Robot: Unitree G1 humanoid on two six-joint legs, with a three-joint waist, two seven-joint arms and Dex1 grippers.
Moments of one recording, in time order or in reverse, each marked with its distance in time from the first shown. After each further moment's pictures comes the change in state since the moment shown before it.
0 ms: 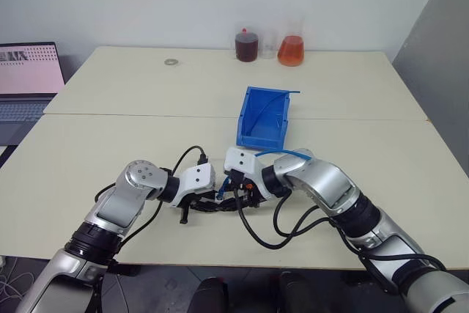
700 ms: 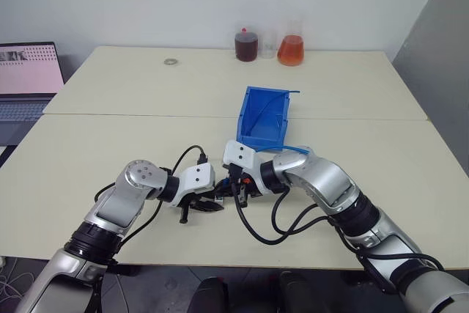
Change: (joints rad) left arm -0.002 0.001 -0.001 -0.001 0.000 -0.002 0.002; right arm -0.003 0.013 -0.011 0.004 -0.001 -0.052 -0.044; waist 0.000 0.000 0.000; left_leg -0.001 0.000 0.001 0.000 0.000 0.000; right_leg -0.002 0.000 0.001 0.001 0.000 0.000
